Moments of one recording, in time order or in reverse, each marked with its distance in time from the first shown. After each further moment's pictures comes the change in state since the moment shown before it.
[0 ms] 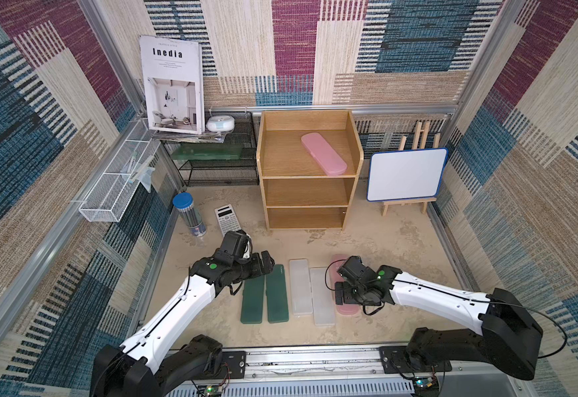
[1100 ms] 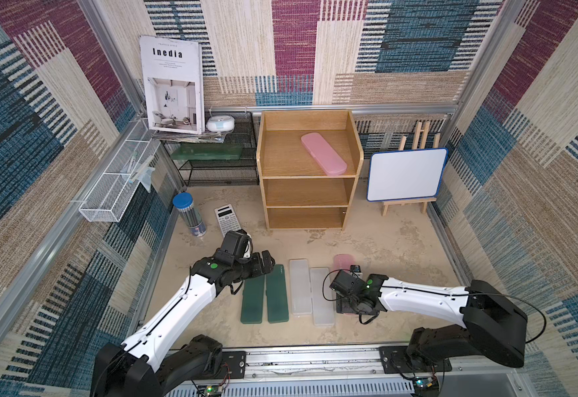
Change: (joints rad) left arm 0.000 0.009 -0.001 0.020 0.002 0.005; right arm 0.101 0.066 -0.048 -0.005 0.078 0.160
